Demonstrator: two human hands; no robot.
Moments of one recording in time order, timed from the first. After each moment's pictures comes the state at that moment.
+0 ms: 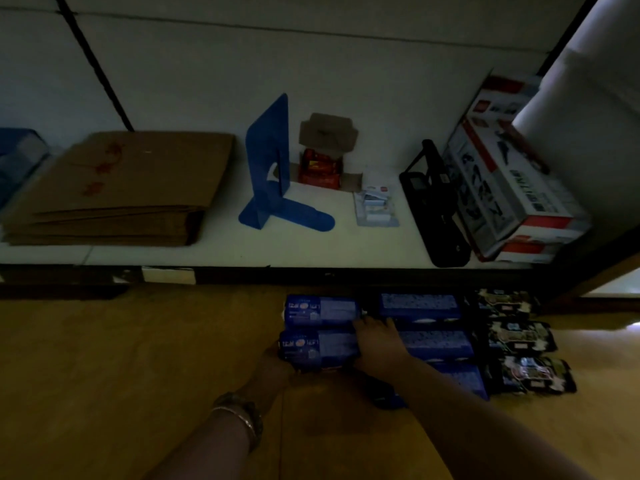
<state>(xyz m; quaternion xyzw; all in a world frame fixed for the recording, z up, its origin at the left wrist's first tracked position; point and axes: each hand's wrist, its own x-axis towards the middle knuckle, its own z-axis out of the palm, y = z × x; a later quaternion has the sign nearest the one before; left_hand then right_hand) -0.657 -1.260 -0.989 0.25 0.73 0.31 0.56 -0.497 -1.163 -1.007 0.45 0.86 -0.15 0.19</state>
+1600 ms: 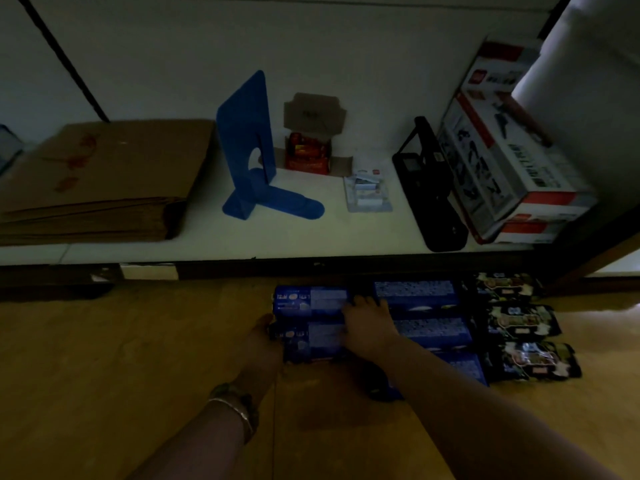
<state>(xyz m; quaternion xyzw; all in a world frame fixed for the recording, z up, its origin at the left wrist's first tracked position) -0.654 -1.244 -1.008 0.27 0.79 0.34 0.44 -0.506 -1.155 -0.987 0.47 0.85 -0.14 0.20</state>
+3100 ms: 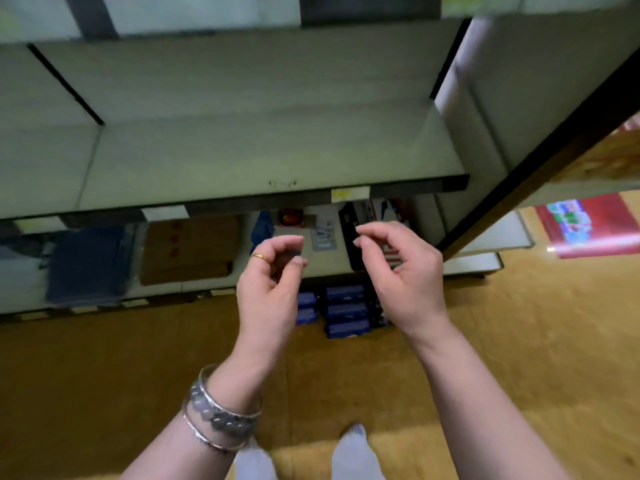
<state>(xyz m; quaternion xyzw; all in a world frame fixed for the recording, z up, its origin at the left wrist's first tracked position) -0.555 -1.290 -0.285 0.36 0.66 0.55 0.35 -0.417 -1.232 -0.298 0.43 0.72 -0.26 -0.48</state>
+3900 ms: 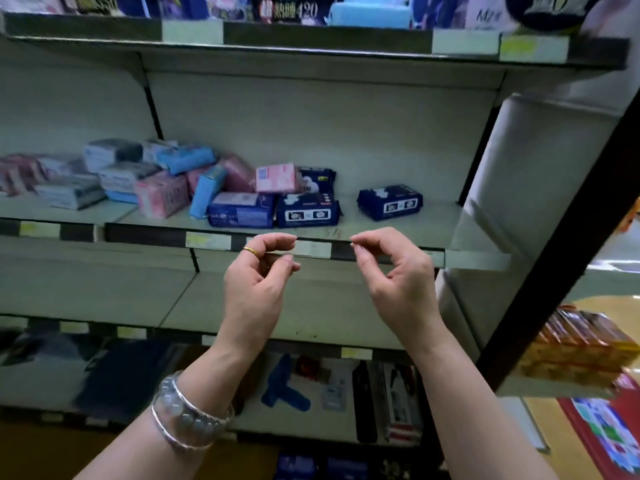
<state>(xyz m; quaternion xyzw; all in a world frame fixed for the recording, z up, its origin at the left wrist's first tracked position) -0.557 -1.292 -0.055 0.44 0.53 0.70 0.17 -0.418 -1.205 -0.056 0.20 0.78 -0.16 -0.57</state>
